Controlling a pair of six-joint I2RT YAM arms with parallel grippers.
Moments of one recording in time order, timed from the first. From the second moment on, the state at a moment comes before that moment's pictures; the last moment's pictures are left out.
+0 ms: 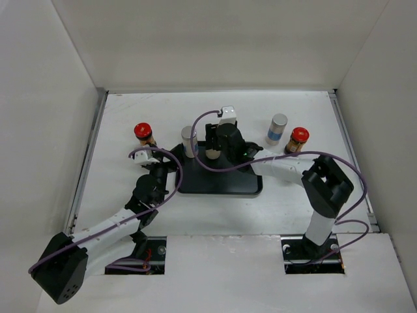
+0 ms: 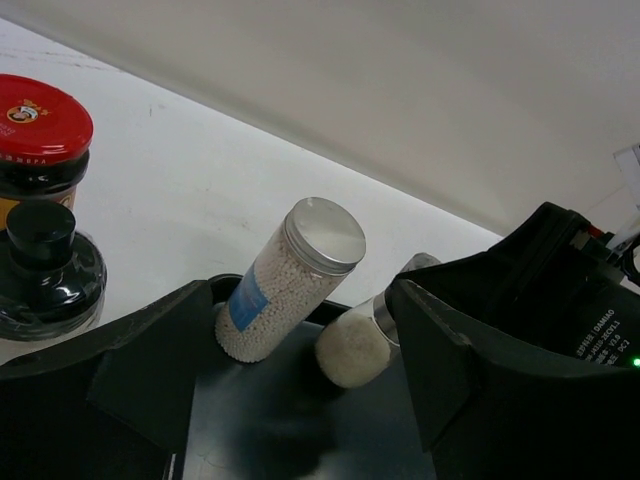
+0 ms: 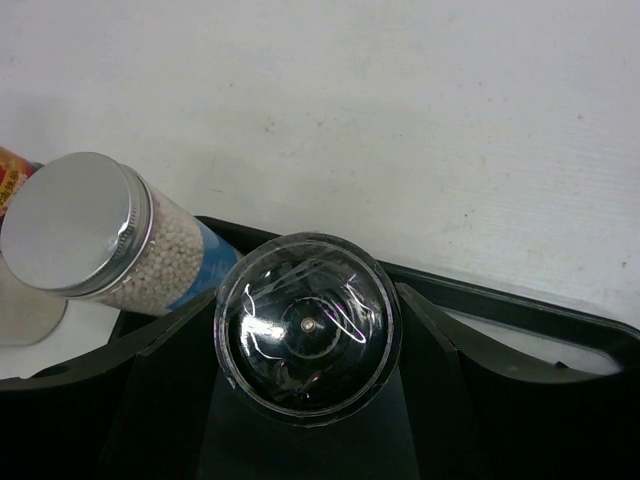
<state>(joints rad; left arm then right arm) -0.64 0.87 0.21 0.82 -0.57 -0.48 0.81 1.77 1.17 0.21 0.46 0.34</state>
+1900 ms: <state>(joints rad) -0.65 0.98 0.21 0.84 -0.54 -0.52 0.29 1.61 1.11 0.05 0.46 0.32</state>
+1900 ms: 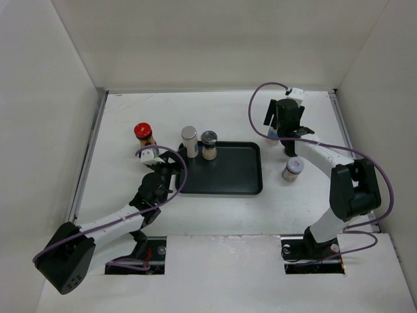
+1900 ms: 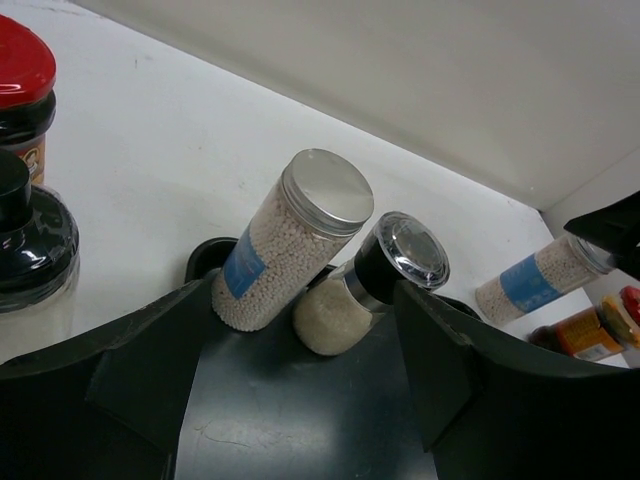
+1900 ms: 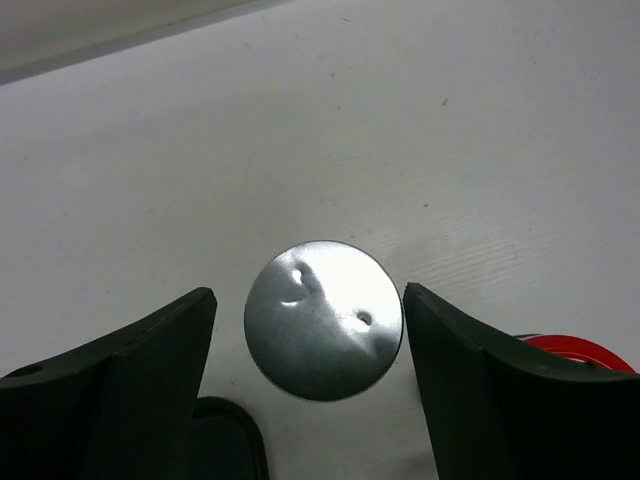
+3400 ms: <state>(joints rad) -0.63 0.98 0.21 0.86 -0.54 -0.53 0.72 1.61 1.02 0.20 0.42 0.32</state>
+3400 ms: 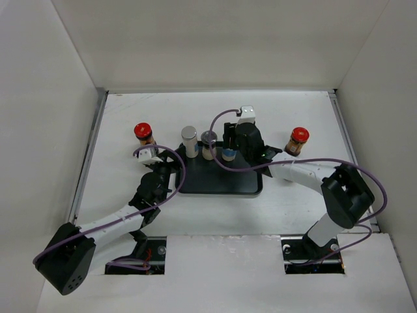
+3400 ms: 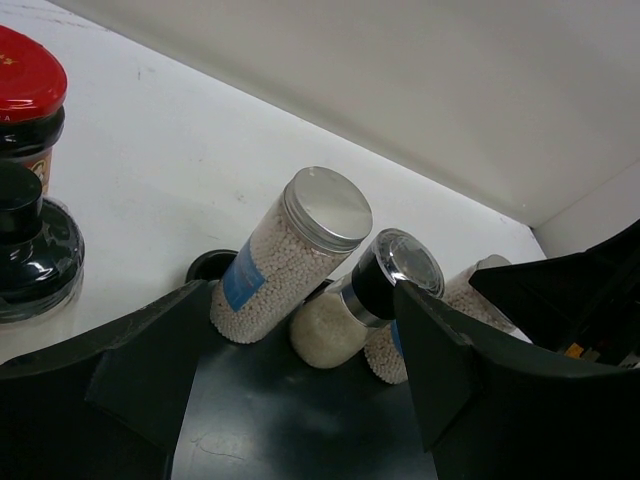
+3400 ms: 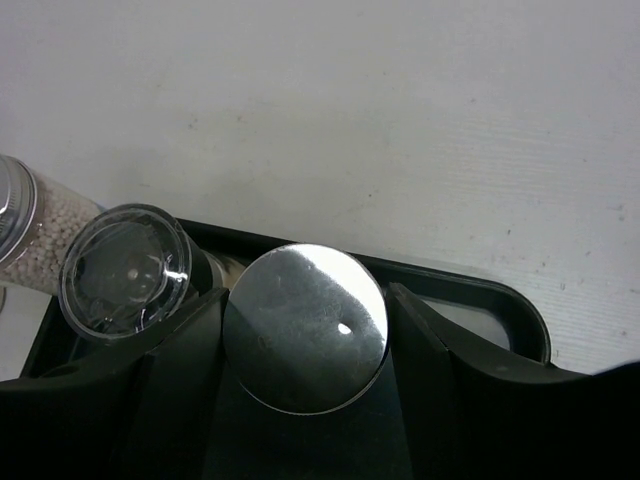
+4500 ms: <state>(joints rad) -0.68 1.00 0.21 0.87 -0.54 -0.54 0.24 1.35 0.90 0.14 0.67 0.33</state>
